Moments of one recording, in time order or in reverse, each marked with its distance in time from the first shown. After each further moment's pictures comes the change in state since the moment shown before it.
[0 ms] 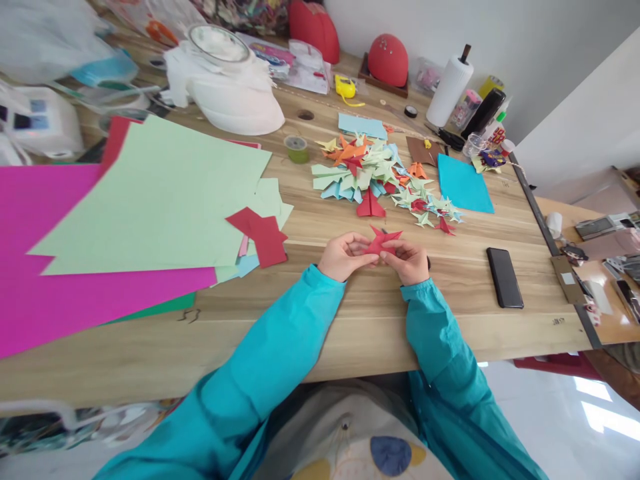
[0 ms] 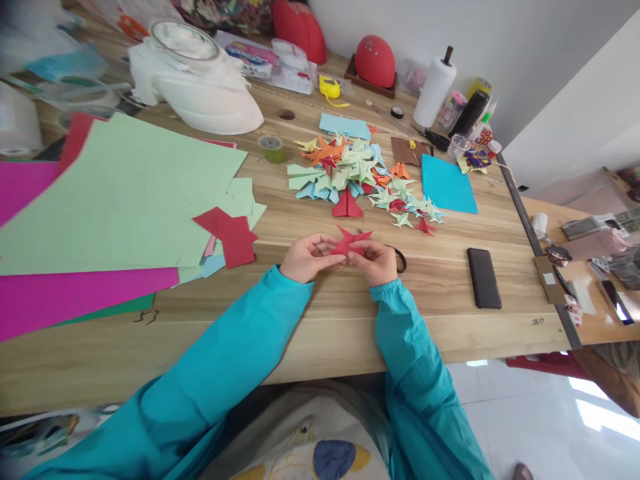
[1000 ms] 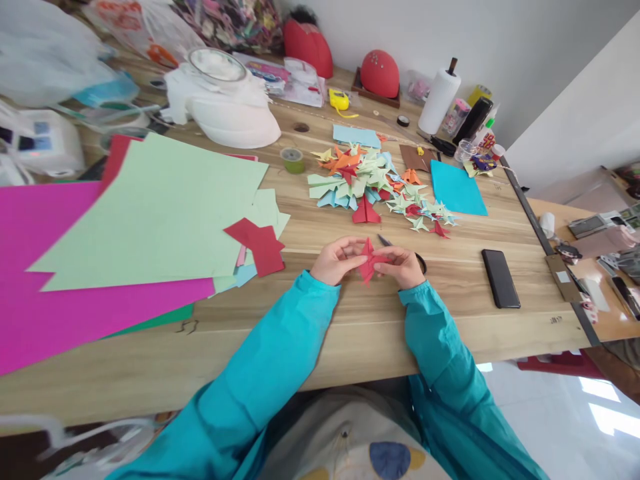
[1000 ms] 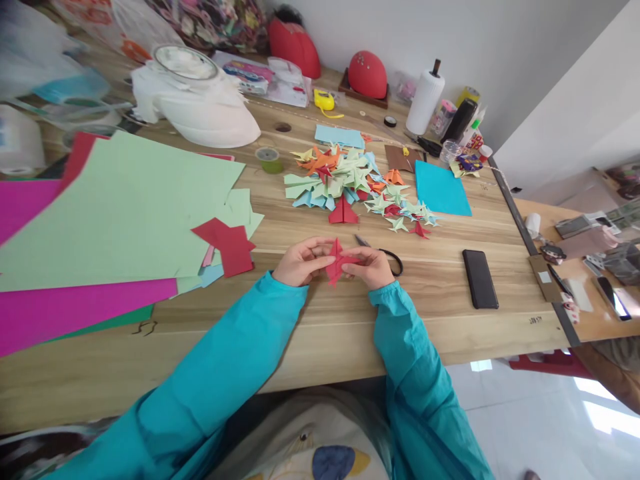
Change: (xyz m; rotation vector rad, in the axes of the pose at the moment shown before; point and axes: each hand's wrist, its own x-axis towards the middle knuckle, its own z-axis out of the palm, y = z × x) left_hand 0.005 -0.003 -0.013 0.043 -0.097 0.025; right_hand 0.001 0.002 -0.007 0.152 -0.231 0.117
